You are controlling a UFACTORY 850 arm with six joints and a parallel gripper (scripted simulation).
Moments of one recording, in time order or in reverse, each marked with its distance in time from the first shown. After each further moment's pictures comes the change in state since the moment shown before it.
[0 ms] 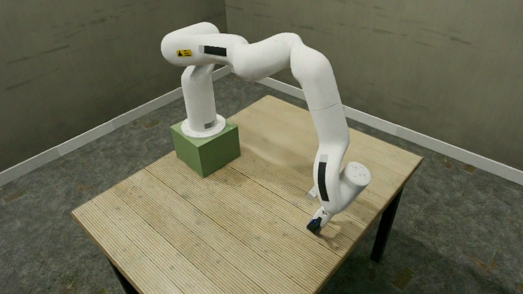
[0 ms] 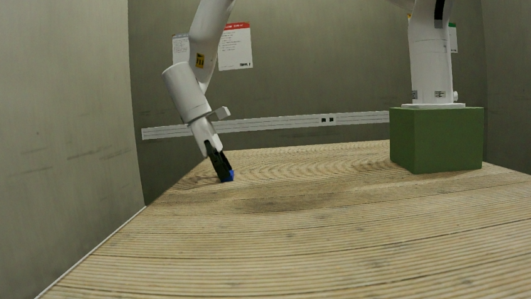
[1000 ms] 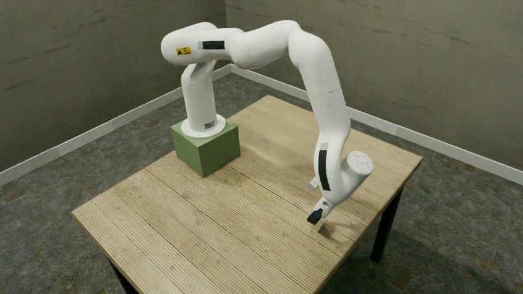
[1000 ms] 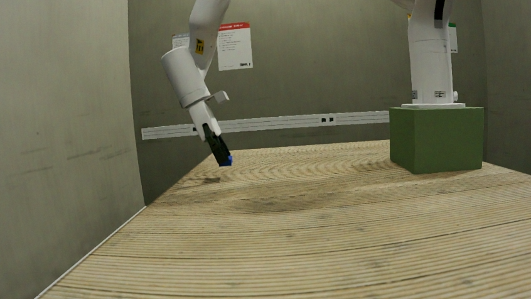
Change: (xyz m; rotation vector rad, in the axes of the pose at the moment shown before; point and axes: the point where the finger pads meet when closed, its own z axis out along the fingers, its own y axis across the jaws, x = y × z) arm 0.015 0.000 -0.039 0.000 0.000 0.000
